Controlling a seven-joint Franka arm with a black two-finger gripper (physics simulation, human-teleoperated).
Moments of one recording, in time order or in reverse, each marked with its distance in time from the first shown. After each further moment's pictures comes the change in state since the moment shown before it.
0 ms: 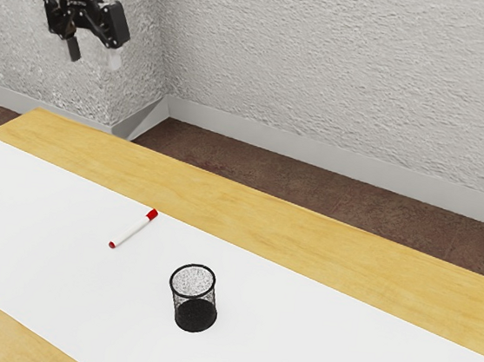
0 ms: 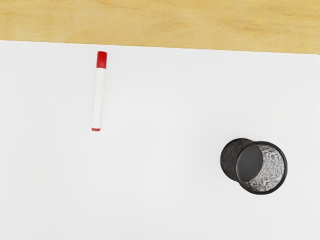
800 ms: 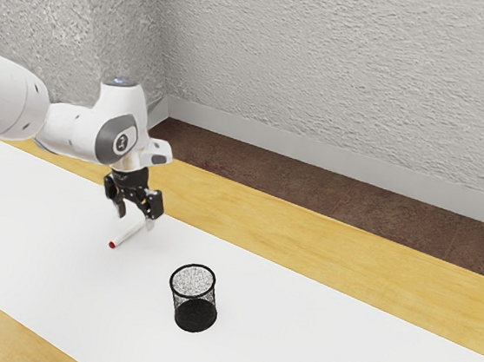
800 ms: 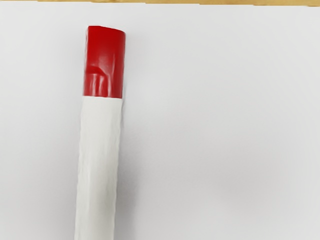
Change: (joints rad) arm 0.068 0.419 -0.010 -0.524 -0.002 0.873 0.111
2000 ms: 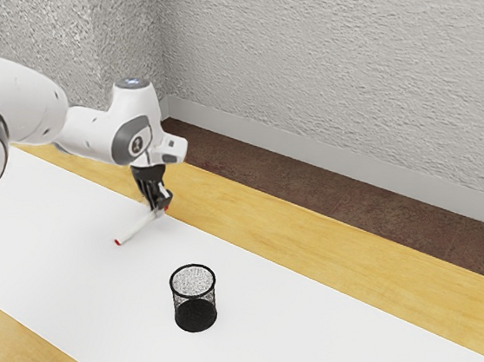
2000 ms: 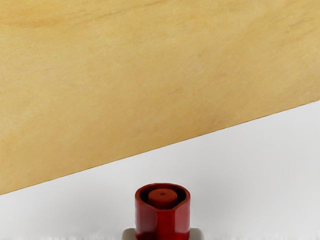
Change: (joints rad) arm 0.031 0.127 -0.045 0.141 0.000 0.120 0.299
